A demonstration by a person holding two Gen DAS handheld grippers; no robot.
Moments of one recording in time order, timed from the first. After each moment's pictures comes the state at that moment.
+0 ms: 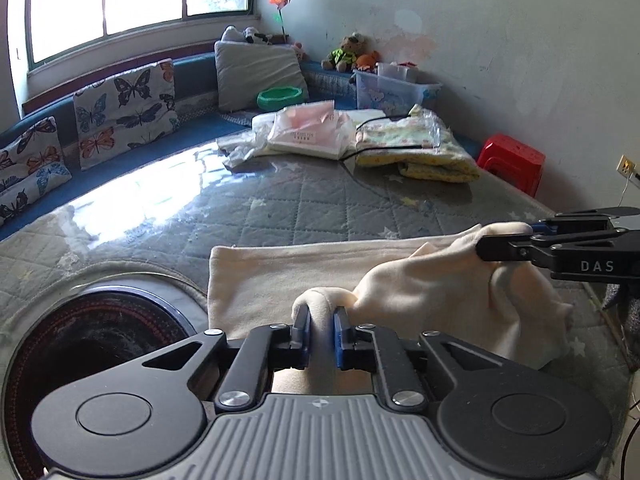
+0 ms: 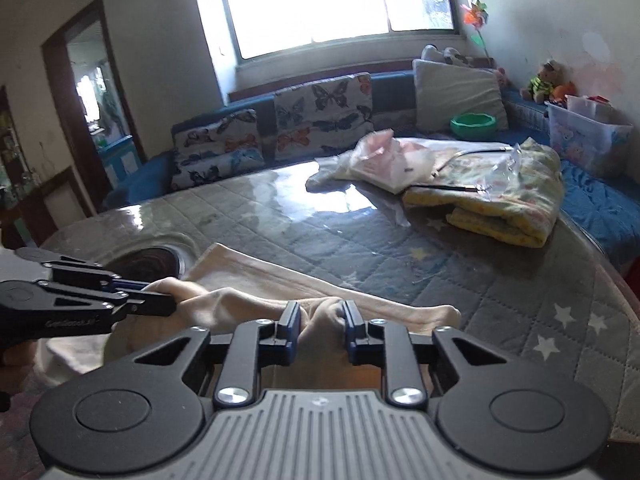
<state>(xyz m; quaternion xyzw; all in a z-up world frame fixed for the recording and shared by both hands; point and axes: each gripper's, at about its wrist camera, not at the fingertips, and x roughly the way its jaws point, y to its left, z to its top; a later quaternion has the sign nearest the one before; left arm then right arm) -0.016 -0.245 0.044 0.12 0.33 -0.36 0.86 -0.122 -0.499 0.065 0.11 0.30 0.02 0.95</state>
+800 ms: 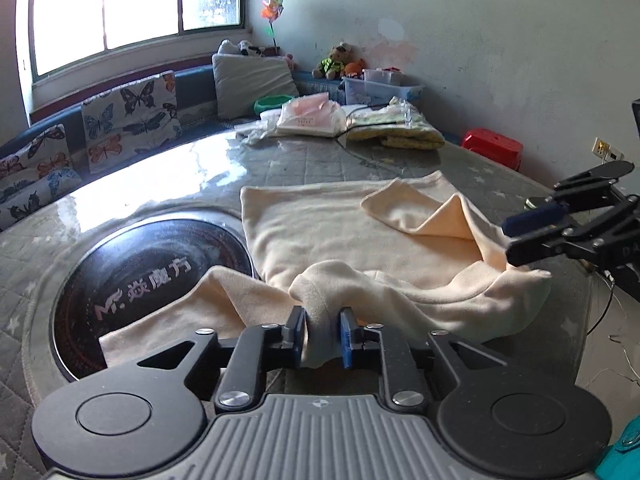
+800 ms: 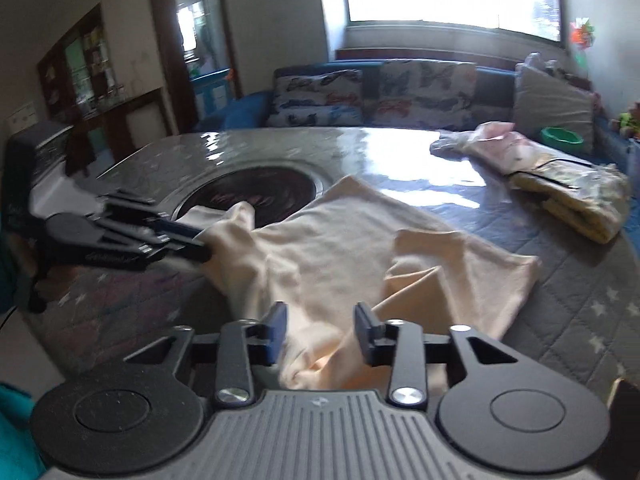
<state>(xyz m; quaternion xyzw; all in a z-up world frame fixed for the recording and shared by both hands) -0.099 -0.144 0.045 0.13 0.30 -0.37 0.87 -0.179 -0.432 0.073 0.02 0.34 0.13 0.93</state>
